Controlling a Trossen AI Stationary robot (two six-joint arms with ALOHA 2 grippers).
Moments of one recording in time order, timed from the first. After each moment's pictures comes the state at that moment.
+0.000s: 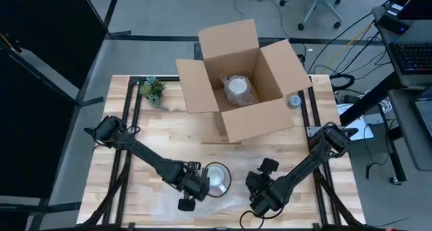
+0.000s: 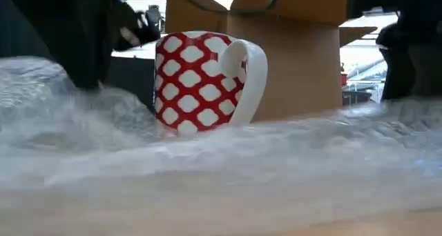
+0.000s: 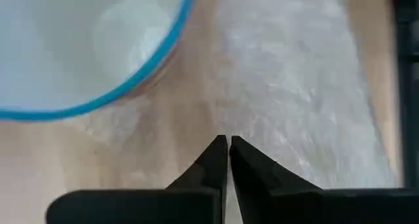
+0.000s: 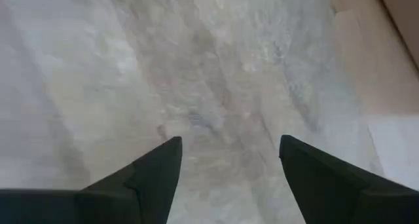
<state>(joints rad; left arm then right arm) -0.55 1.88 1.42 -0.77 -0.01 -0.39 0.72 1.93 1.34 -1.05 0.52 1.09</state>
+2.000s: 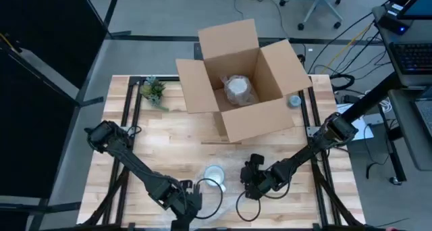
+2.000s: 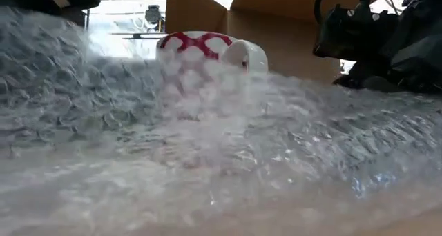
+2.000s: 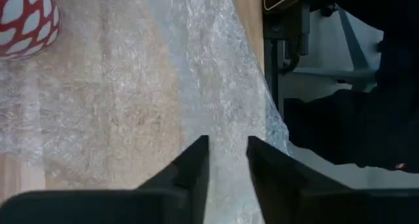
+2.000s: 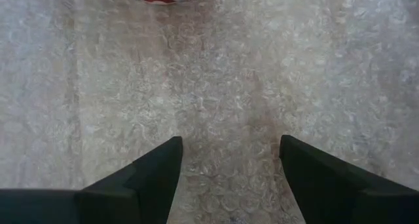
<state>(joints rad) -0.68 1.88 1.44 -0.69 0.05 -0.69 0.60 1.83 0.94 -0.25 0.46 0.70</state>
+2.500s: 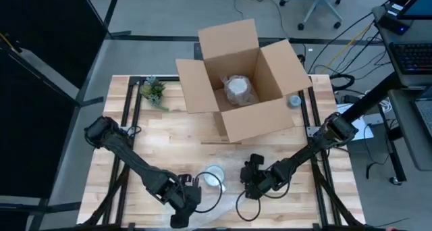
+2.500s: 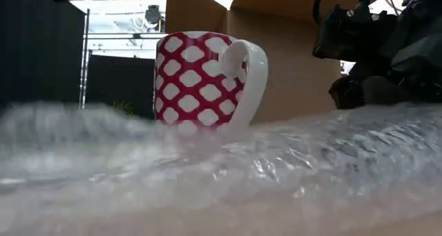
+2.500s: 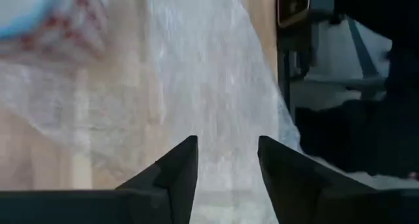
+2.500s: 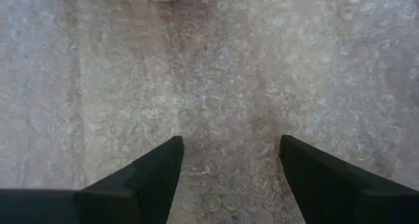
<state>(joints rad) -0.67 1.79 1.44 -0.76 -0.07 -0.67 0.60 1.83 0.94 -0.25 0.44 0.70</state>
